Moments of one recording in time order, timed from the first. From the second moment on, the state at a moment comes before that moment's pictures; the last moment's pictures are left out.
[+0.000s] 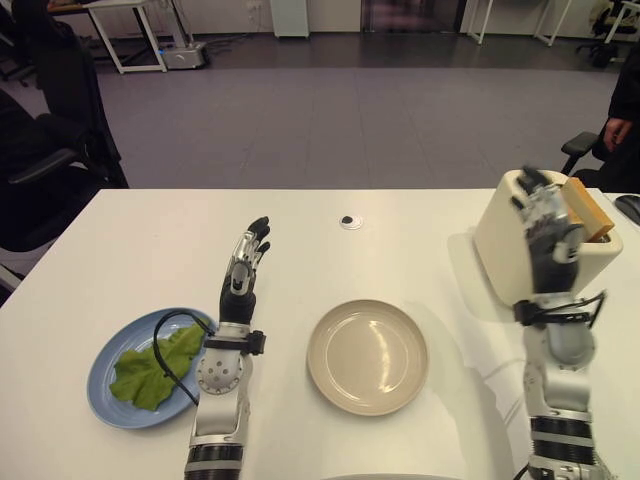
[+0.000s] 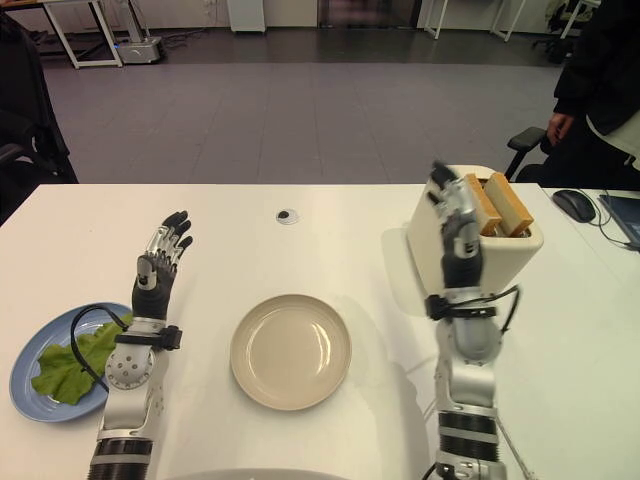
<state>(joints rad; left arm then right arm) 0.02 0.10 0.08 -0.02 -0.06 -0.40 -0.12 -0.14 -0.27 -0.27 -0.19 0.11 -0.34 0.13</state>
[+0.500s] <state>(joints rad) -0.01 0.09 0.08 -0.01 -0.06 -0.41 -0.12 -0.21 -0.75 -0.37 0.26 -0.42 -0.17 -0.11</state>
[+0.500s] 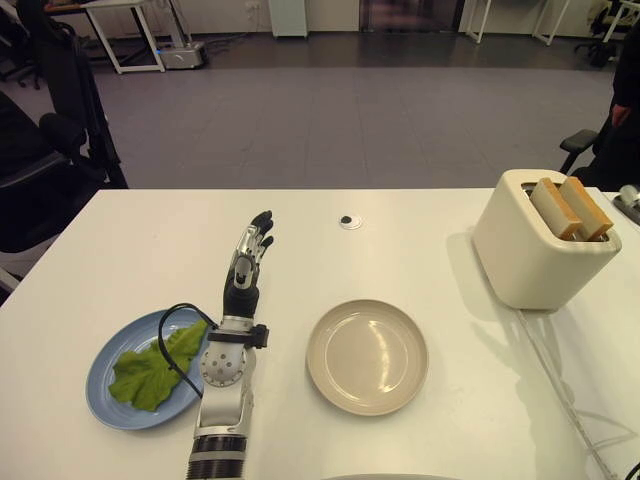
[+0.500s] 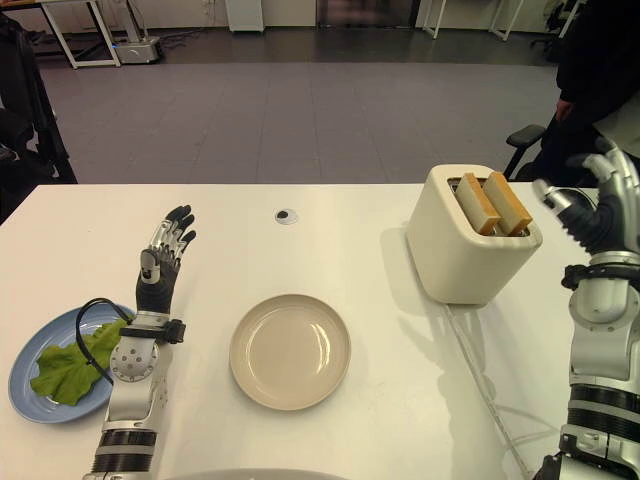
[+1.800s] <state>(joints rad) 0.04 0.09 0.09 -0.04 -0.06 -0.42 -0.12 -0.25 -0.61 -0.47 0.09 0.02 -0.42 -0.13</state>
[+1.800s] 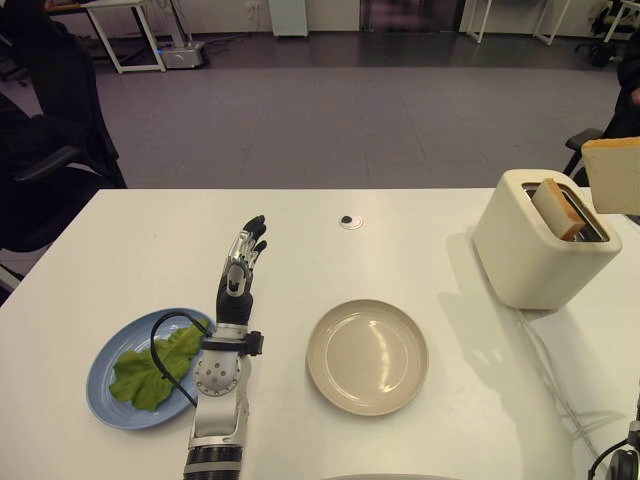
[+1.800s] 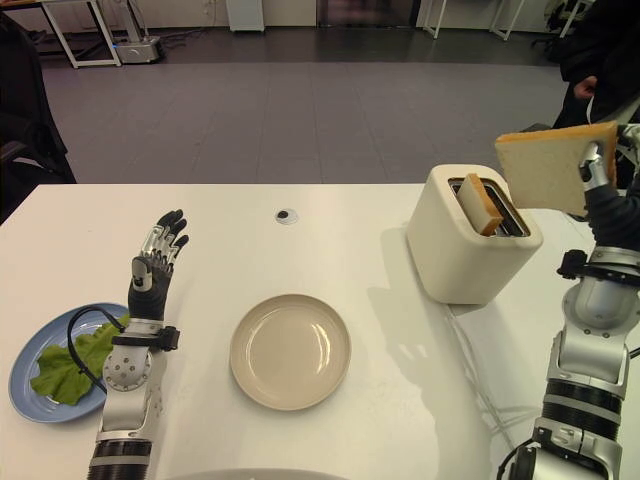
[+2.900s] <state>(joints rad) 0.04 0.09 0.09 -0.08 -0.06 -0.41 -0.12 0.02 -0.54 0.27 -0.41 0.36 0.34 0.52</state>
